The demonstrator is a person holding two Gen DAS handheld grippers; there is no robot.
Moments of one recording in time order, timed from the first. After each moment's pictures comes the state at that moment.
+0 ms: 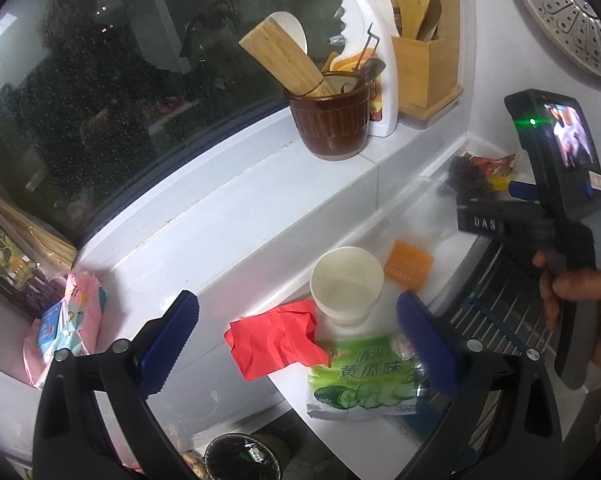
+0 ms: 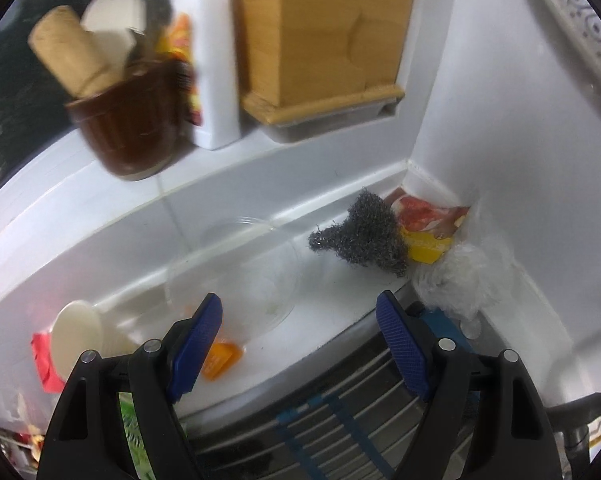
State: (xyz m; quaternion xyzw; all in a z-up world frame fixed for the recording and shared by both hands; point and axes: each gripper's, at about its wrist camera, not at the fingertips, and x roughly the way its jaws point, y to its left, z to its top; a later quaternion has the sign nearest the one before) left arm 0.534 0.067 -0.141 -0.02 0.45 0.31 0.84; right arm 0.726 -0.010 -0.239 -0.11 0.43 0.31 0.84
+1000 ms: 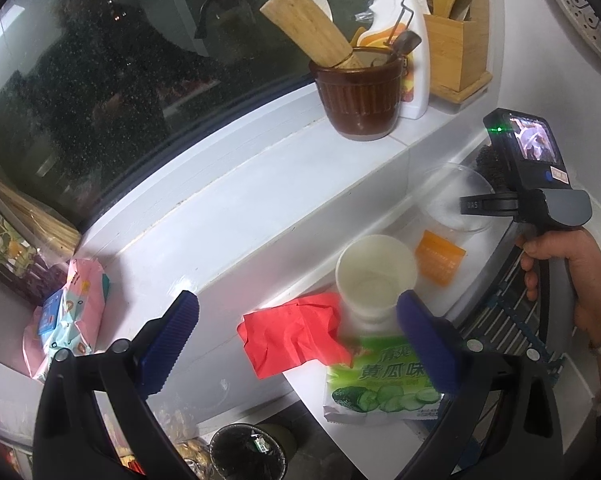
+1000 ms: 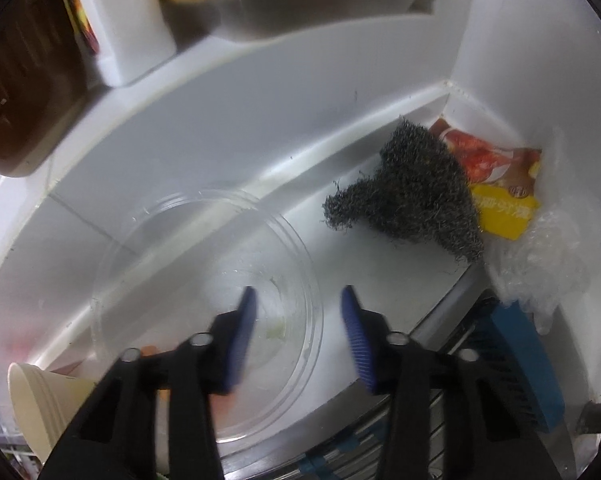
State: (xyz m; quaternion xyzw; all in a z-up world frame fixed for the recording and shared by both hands) left arm 0.535 0.090 -0.160 -0.02 0.47 0.34 0.82; right arm 0.780 0.038 -0.325 -0.09 0.54 0.30 0.78
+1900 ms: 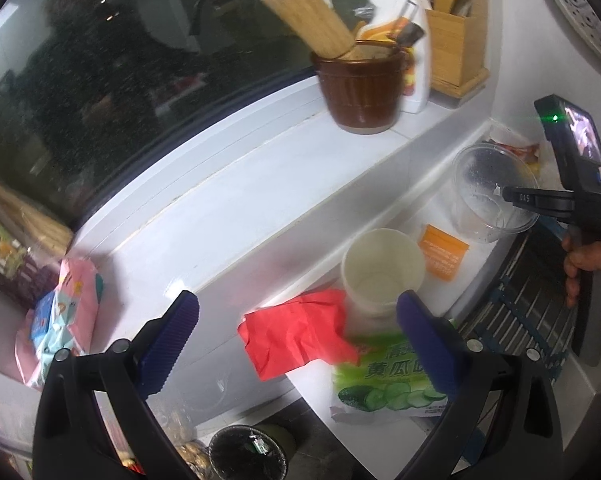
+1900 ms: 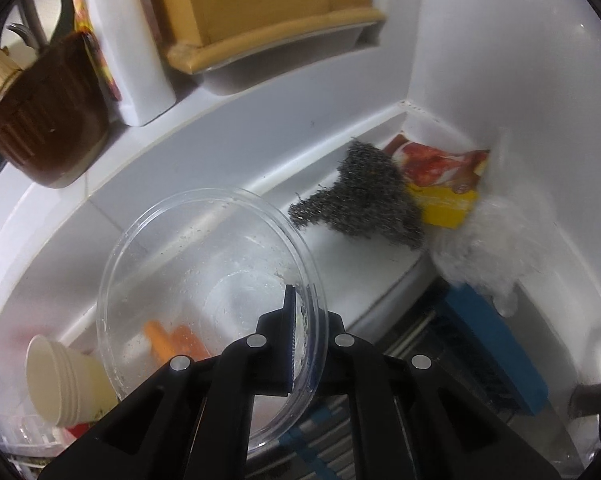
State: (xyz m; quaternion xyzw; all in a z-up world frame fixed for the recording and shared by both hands) left arm 0.533 0.097 -0.165 -0.02 0.47 0.32 0.82; right arm 0.761 -0.014 -0.288 -0.06 0.50 0.29 0.82
